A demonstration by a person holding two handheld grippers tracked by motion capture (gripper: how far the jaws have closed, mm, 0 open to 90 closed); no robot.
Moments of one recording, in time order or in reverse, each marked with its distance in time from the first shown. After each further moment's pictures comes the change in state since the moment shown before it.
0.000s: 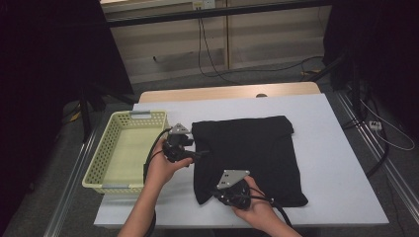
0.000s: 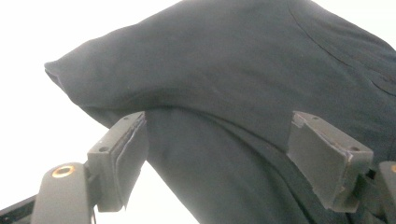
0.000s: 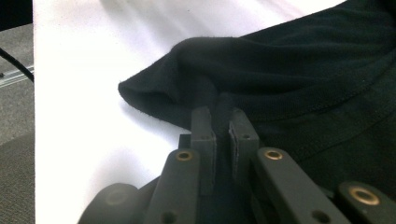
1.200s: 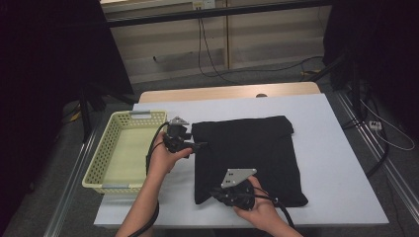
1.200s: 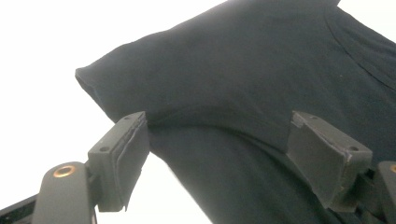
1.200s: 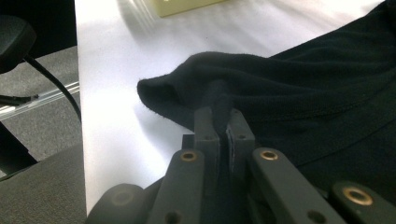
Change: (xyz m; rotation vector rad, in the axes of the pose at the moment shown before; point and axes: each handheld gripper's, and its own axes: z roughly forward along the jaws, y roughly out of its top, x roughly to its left) left arm 0.025 0.011 0.015 0.009 0.034 -0.063; right arm 0.000 0.002 -0.014 -0.069 0.077 0.041
